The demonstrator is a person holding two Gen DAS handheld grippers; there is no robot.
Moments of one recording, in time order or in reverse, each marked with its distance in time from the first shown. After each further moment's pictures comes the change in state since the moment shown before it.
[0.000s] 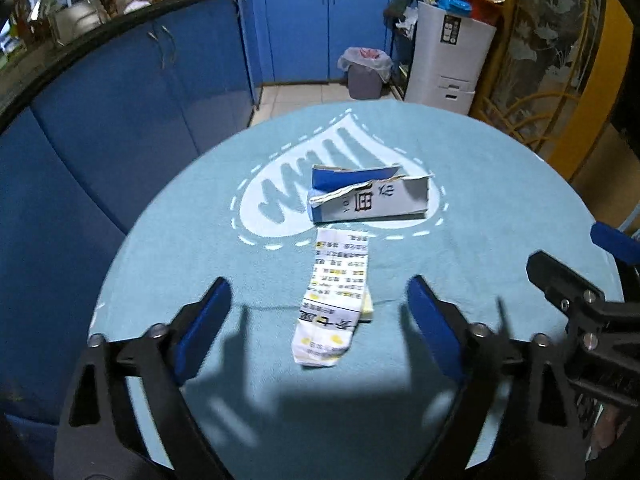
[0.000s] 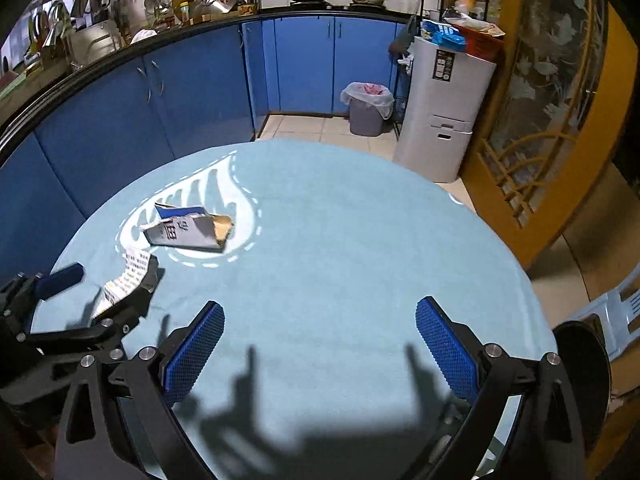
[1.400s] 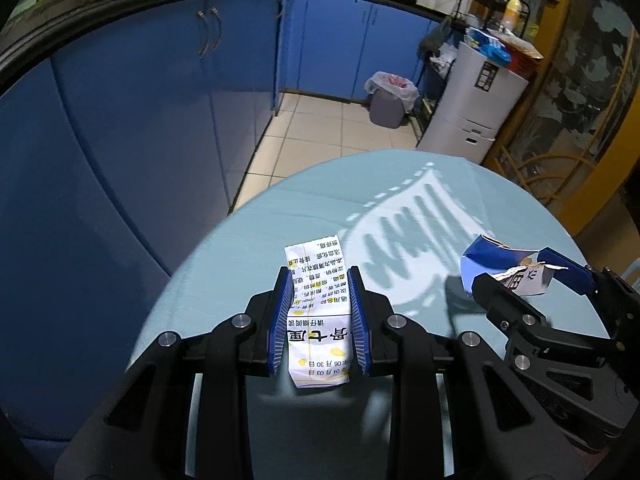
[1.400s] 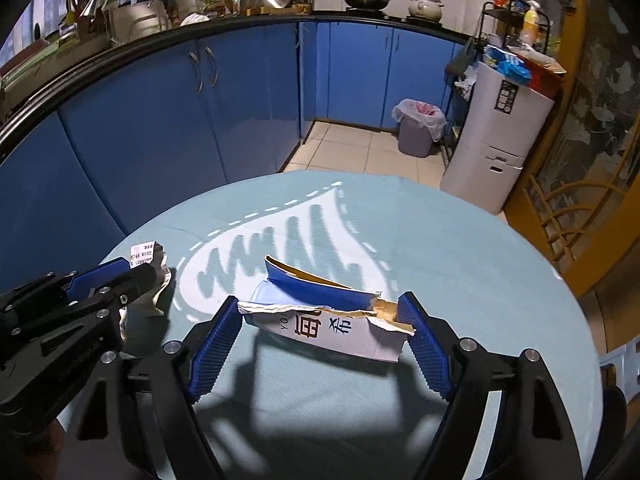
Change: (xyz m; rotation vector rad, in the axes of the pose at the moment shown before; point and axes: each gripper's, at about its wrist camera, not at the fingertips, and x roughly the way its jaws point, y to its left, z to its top) left arm 0.006 0.080 0.029 -0.161 -0.064 -0.042; right arm 0.037 0.088 0.041 -0.116 -0.035 0.085
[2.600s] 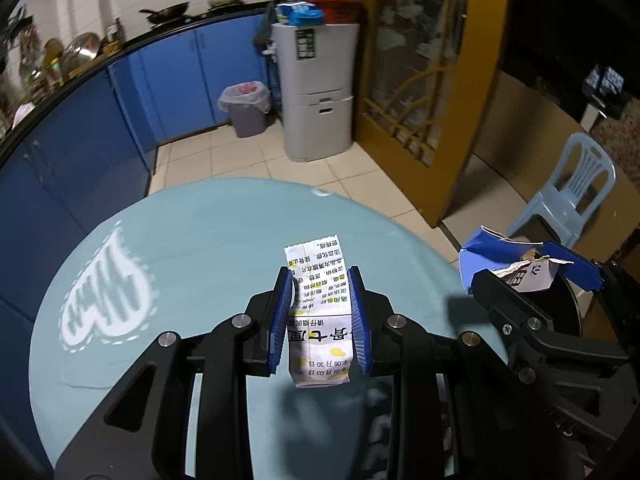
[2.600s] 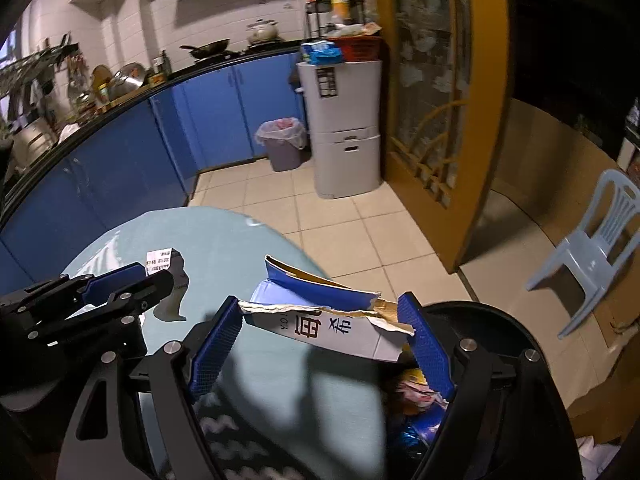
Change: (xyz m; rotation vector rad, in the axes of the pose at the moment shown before) left arm -0.024 -0.314 -0.034 0.445 -0.013 -0.188; right arm -0.128 -0.256 -0.109 0.390 -0.117 -0.215
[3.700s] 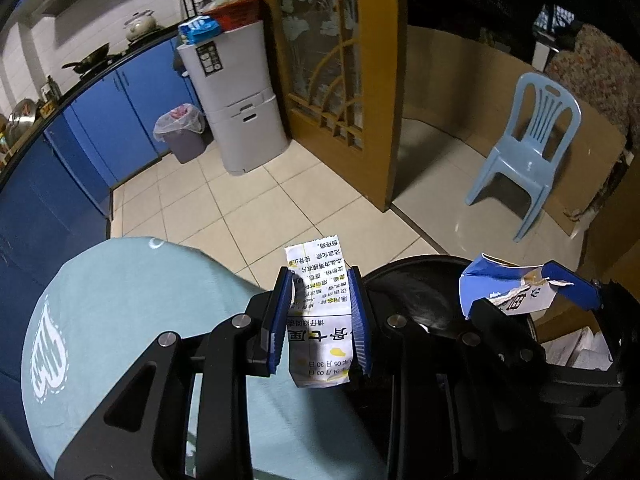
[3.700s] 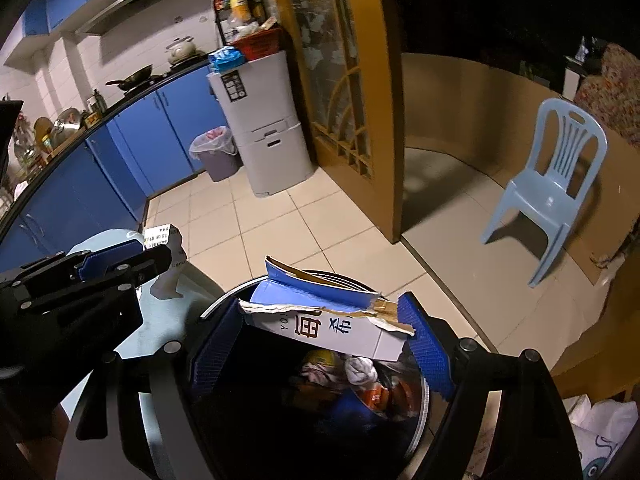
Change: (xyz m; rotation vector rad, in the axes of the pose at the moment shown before) left arm 0.040 -0.163 0.024 0.224 0.029 -0.065; right arm -0.012 -0.146 -0.033 0.215 0.020 -0.106
